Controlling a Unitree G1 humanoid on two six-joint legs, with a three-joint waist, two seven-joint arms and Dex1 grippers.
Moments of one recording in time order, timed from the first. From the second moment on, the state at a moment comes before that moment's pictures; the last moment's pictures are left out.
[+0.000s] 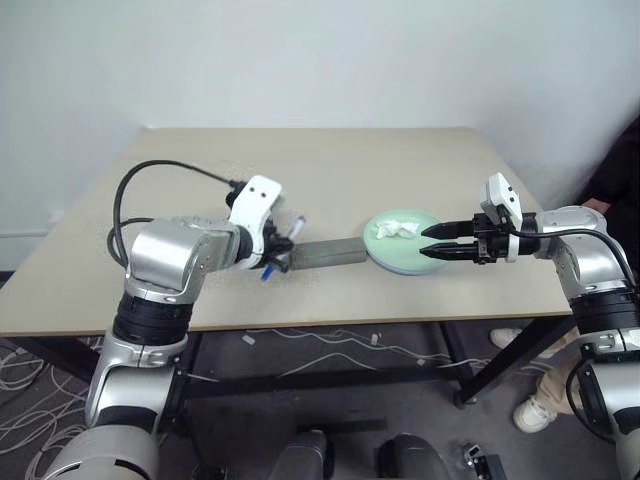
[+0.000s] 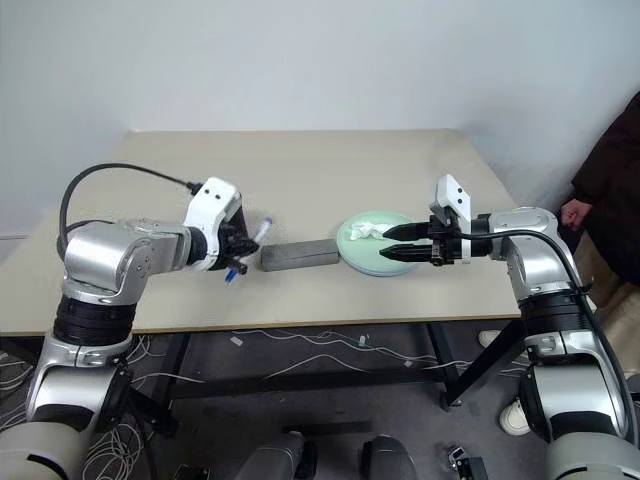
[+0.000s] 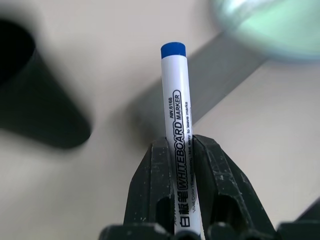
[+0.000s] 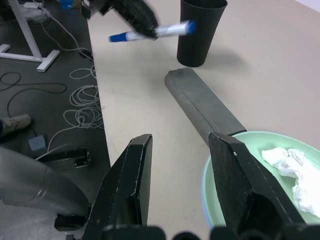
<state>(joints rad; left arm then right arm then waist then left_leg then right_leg) -0.78 0.52 -0.06 -0.13 -0.33 1.25 -0.49 -0.77 -0.66 0.09 0.42 0.29 0.28 1.41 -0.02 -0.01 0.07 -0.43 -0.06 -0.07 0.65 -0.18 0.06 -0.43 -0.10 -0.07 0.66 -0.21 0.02</state>
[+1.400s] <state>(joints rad) -0.99 0.34 0.14 0.77 -0.07 -0.02 -0.13 -0.77 -0.65 0.09 0.42 0.29 0.28 1.40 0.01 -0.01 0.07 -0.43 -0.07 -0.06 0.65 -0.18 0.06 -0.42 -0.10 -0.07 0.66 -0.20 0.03</state>
